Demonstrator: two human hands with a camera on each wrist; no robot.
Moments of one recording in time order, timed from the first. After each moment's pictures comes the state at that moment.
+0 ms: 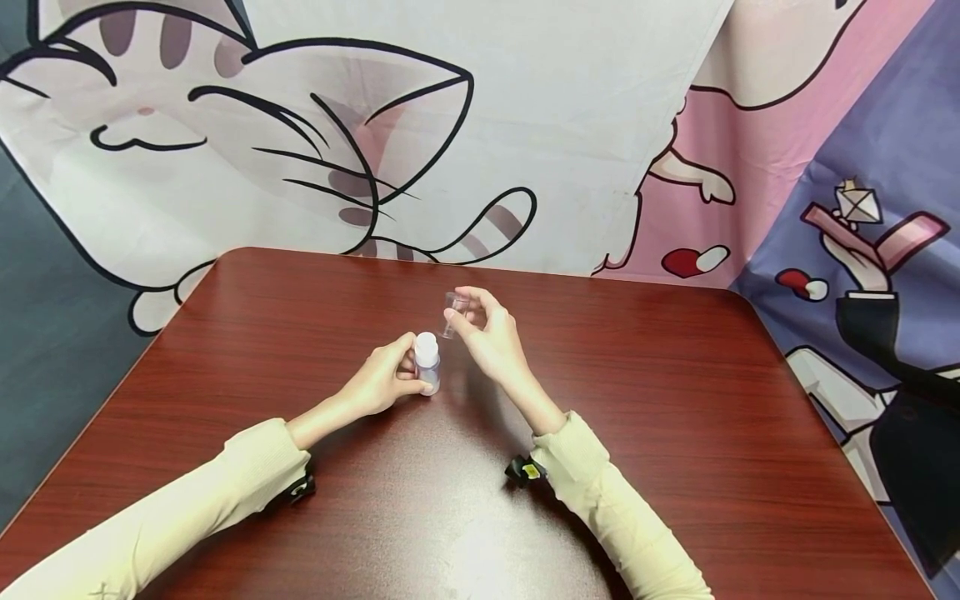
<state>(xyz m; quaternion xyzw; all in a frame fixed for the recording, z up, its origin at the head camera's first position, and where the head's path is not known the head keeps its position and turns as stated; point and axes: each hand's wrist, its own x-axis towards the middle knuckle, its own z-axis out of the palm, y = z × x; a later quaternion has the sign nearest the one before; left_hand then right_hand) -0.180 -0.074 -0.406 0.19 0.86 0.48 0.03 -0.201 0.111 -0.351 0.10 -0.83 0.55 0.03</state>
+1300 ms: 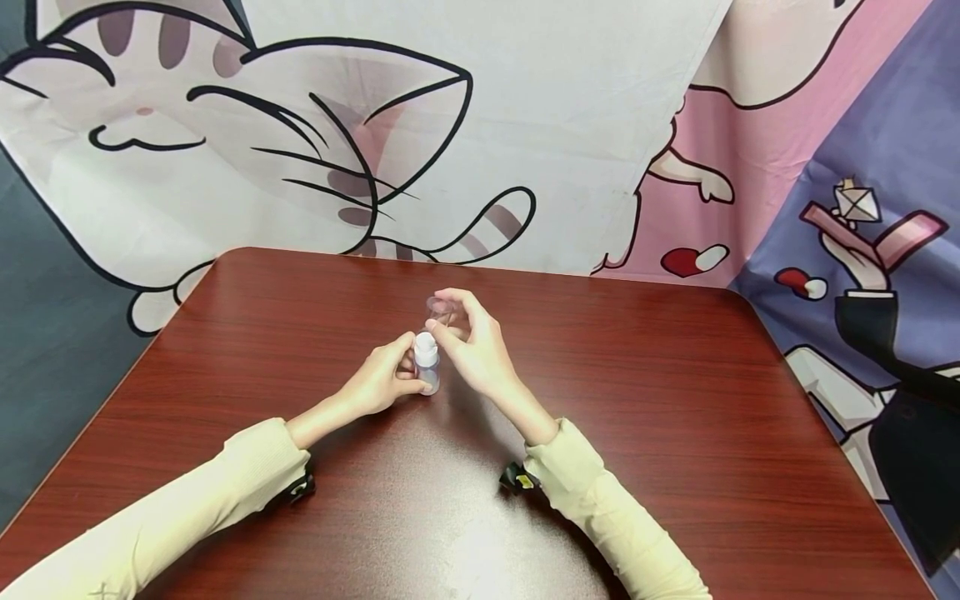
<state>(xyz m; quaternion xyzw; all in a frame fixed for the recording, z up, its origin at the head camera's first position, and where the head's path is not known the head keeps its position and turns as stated) -0.181 -0.073 -0.407 0.20 0.85 0.48 0.03 -0.189 0.098 -0.353 0.19 -0.80 0.57 0.06</state>
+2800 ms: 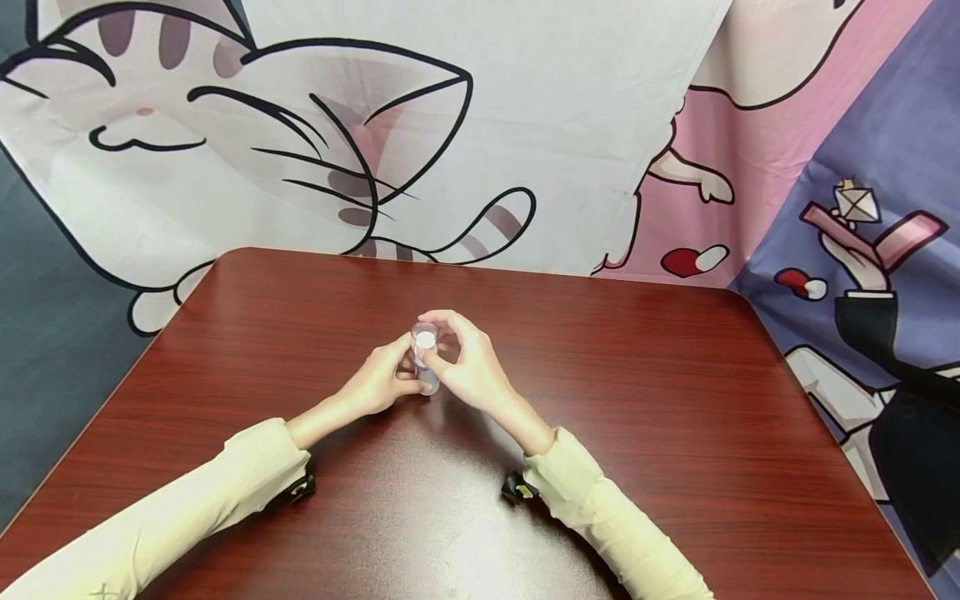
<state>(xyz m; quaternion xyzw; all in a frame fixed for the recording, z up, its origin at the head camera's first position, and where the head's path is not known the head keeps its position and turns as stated) -0.182 -0.074 -0.406 0.20 0.85 0.48 0.05 -0.181 0.096 -0.368 0.25 -0.81 0.53 0.05</state>
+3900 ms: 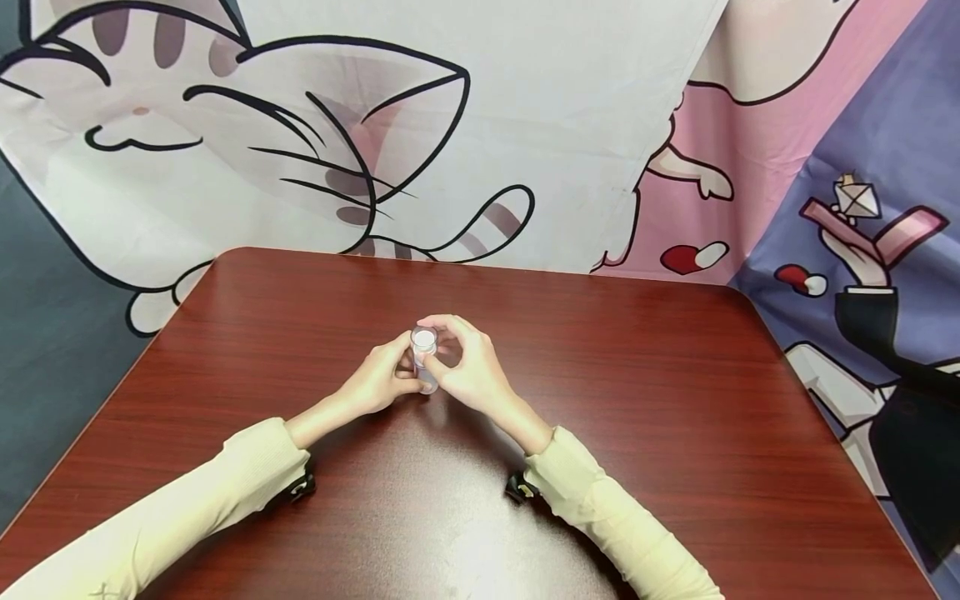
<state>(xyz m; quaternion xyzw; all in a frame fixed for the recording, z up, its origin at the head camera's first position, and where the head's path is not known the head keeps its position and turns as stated) -0.181 -0.074 -0.404 0.20 0.85 0.48 0.05 -0.182 0.098 -0.378 0.24 -0.80 0.55 0.05</state>
